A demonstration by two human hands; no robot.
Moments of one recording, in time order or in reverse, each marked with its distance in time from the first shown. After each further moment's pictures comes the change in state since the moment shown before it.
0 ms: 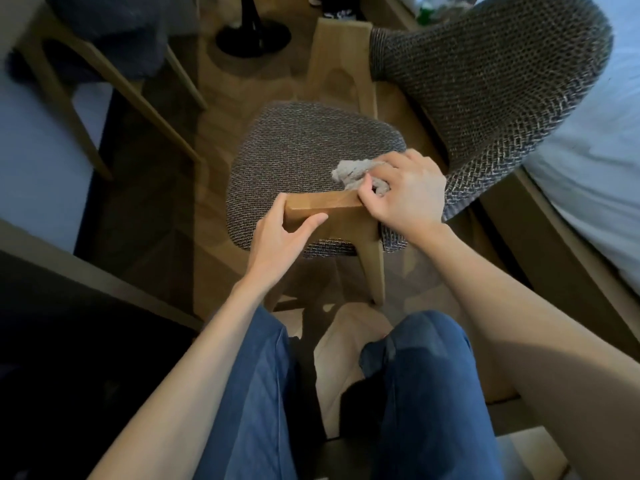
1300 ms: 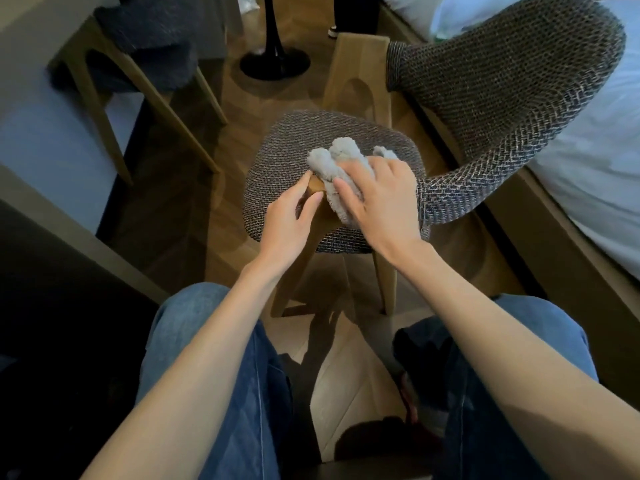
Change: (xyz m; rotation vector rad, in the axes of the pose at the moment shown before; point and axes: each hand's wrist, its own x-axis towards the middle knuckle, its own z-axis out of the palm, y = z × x) left_hand -0.007 0.010 -0.021 0.033 0.060 0.207; right_hand -0.018 -0.063 0.011 -0.012 -0.223 0.036
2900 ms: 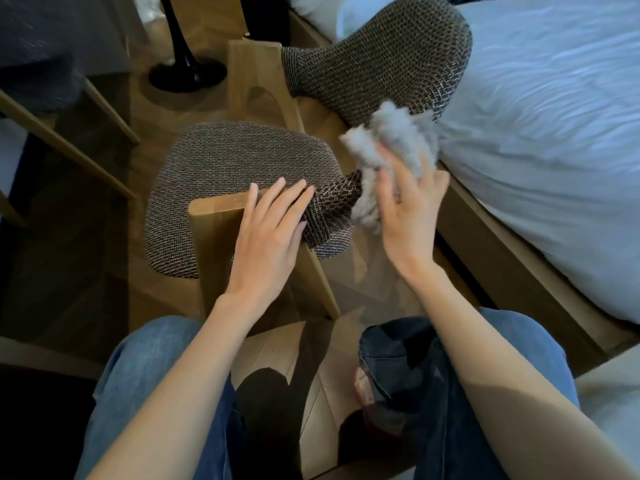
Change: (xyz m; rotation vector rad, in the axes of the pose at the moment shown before) left_hand 0.001 0.050 0.086 0.514 0.011 0.554; right_hand -0.048 0.116 -0.042 0.243 0.444 0.343
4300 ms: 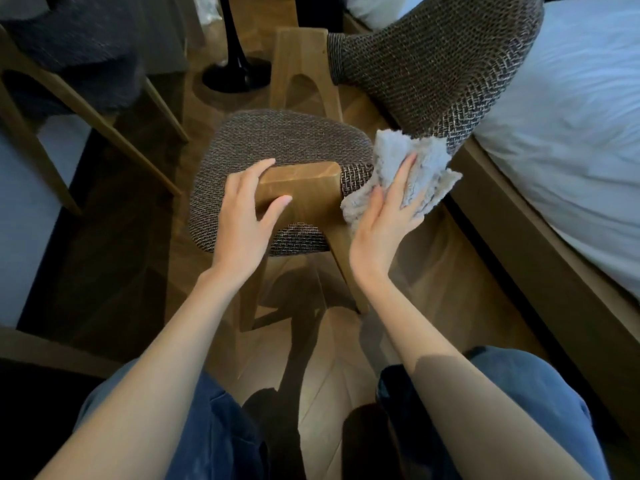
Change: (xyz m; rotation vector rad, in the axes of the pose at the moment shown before) left_hand 0.024 -0.117 0.008 -0.283 0.119 -0.466; right_hand 0.001 -0.043 0.141 0.303 0.074 0.404
